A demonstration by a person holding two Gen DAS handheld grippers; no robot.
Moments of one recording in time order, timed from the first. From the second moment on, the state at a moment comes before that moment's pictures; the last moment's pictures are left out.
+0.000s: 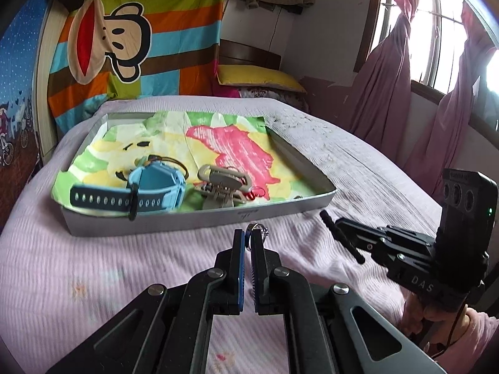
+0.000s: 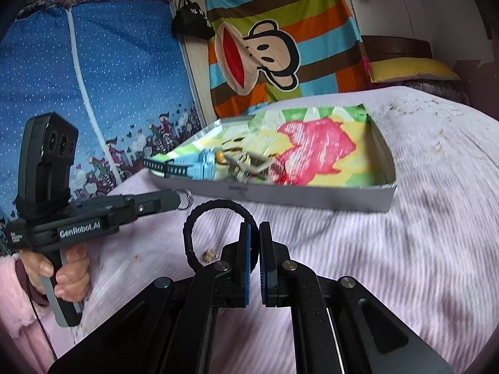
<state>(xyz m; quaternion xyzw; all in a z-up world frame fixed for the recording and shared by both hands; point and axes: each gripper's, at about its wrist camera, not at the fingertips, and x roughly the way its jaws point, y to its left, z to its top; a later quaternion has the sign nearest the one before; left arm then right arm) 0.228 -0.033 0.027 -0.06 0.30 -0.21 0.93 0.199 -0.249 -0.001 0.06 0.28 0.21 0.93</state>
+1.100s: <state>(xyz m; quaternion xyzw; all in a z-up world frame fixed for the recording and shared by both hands) 0.384 -0.053 0.021 -0.07 0.41 -0.09 0.90 0.361 -0.237 -0.003 0.00 0.36 0.10 0.93</state>
